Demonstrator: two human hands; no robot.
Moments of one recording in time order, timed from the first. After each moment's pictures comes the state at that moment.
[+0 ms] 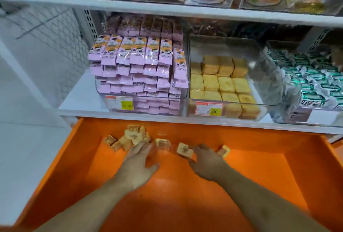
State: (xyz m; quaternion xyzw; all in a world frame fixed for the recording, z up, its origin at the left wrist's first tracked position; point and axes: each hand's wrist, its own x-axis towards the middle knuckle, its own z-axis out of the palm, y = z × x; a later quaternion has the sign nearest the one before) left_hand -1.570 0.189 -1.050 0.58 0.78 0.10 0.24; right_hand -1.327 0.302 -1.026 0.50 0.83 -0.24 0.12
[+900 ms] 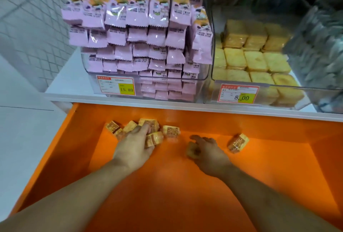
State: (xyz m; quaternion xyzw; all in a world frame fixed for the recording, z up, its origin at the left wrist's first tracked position) left_hand -1.607 0.221 -1.081 0.56 0.81 0.08 0.19; right_hand -1.353 0.321 -1.128 0.49 0.81 -0.31 0.09
